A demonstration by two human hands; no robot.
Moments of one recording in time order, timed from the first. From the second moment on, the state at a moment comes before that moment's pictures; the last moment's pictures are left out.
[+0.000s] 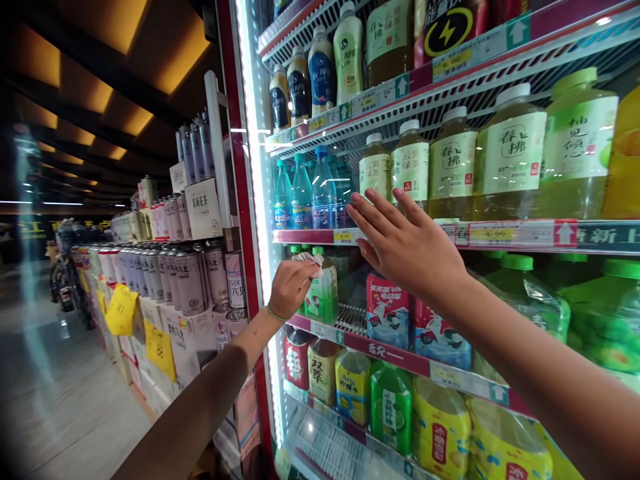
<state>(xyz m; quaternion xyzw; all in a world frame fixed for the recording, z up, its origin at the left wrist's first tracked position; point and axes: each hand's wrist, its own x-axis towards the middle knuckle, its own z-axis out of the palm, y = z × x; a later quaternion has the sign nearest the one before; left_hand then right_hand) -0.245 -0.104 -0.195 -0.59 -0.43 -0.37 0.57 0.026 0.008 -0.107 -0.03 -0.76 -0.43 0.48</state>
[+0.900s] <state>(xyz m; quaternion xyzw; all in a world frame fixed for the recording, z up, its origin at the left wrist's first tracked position) -0.282 -0.115 -0.179 -0.42 -0.45 -0.54 0.57 0.025 0.009 -0.106 -0.03 -0.75 -0.44 0.49</state>
